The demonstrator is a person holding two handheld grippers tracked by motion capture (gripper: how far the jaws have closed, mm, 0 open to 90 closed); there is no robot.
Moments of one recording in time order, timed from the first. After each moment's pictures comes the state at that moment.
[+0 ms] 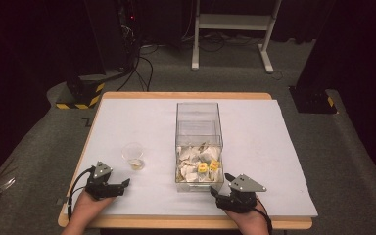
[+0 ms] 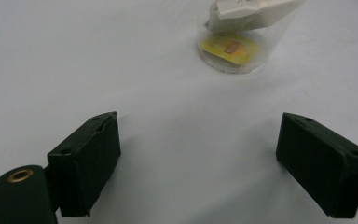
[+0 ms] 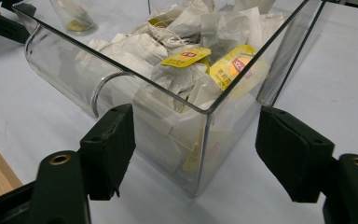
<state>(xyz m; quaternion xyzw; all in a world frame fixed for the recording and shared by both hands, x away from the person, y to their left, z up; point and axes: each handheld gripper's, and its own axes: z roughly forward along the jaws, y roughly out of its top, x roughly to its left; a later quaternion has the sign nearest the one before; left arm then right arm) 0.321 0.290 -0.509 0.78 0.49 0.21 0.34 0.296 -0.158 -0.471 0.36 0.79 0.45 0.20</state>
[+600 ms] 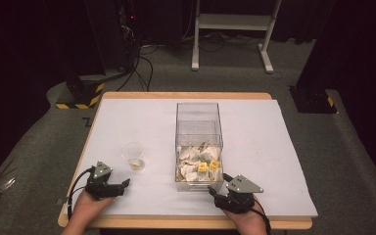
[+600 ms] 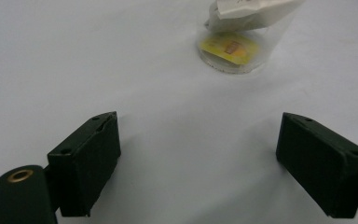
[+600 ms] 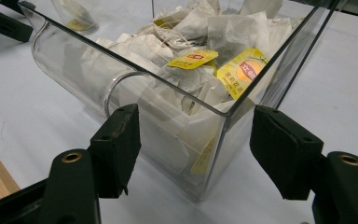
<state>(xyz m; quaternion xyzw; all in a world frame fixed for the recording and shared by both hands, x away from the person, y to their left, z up) 0.321 0.290 -0.509 0.78 0.49 0.21 0.34 0.295 -0.152 -0.472 0.36 0.79 0.44 0.21</state>
